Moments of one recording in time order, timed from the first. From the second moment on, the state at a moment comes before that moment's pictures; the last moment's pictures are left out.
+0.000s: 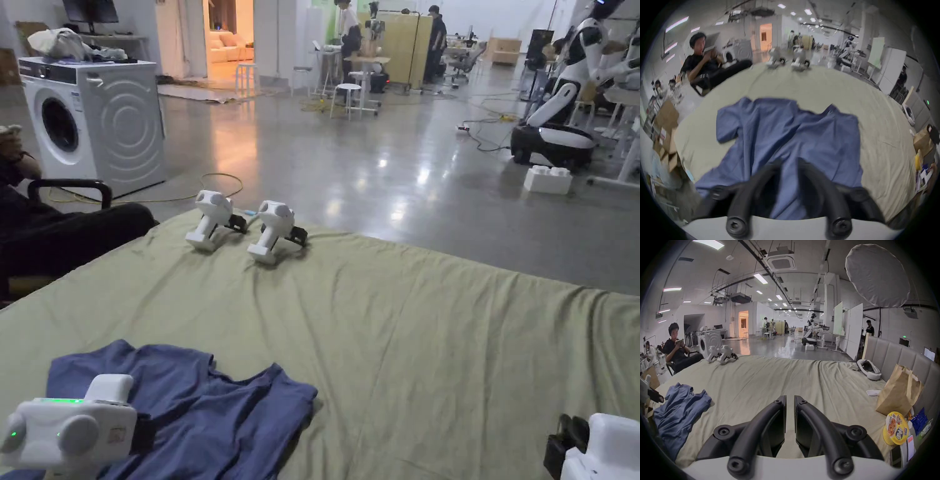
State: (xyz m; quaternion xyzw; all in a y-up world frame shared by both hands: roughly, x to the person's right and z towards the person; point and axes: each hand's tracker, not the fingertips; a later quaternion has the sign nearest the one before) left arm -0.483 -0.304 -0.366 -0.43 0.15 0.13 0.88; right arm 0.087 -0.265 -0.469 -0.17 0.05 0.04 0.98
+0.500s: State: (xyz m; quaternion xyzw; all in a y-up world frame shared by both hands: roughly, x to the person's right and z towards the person) left arm -0.466 -0.372 -0.391 -0.52 0.14 0.07 0.84; right arm 0.081 -0.285 -0.463 -0.21 0.07 0.06 0.97
